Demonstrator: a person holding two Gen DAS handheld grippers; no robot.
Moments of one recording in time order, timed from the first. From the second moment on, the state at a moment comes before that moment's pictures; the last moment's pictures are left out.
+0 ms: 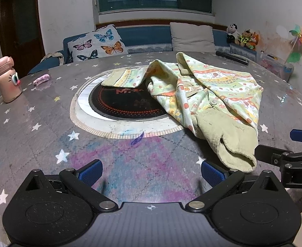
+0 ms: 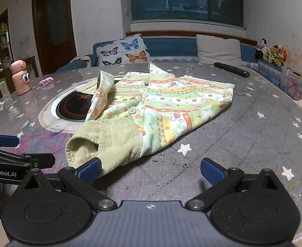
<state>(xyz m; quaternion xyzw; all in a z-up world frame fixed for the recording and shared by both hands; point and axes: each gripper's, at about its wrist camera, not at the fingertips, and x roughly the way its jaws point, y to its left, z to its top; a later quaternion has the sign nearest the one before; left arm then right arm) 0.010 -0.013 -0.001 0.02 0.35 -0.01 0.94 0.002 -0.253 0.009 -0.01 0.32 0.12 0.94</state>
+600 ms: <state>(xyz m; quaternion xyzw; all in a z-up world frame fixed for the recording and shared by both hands) 0.032 -0.015 0.006 0.02 0.35 -0.01 0.94 0.016 -0.250 0.011 -0.01 0.32 0.12 0.94</state>
